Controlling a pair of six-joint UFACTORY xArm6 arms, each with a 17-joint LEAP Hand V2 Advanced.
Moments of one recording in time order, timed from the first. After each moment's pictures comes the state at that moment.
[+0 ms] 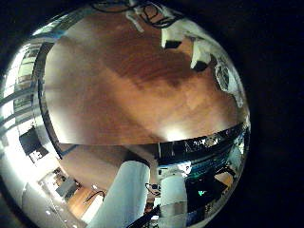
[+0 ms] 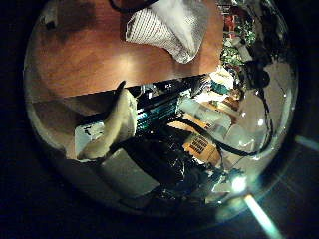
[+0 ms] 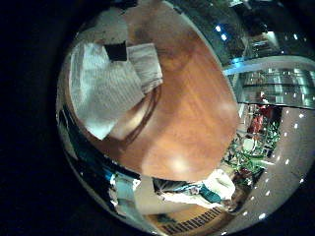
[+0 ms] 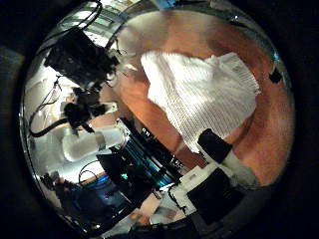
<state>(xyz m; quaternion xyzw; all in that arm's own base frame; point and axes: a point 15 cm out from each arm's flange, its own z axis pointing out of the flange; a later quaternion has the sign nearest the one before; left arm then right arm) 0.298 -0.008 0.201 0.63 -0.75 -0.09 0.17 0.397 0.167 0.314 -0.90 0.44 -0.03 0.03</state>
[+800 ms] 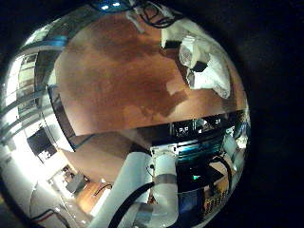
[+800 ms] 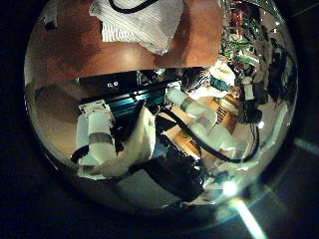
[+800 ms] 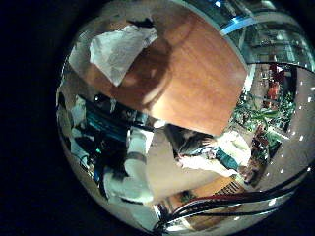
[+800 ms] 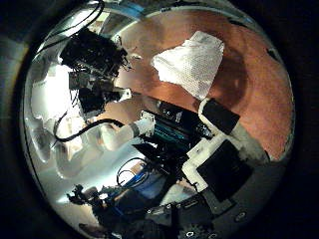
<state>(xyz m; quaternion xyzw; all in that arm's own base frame) 0.293 -0.062 0.289 0.63 -0.73 -0.18 0.18 0.301 0.092 0.394 -0.83 0.56 0.09 -0.03</state>
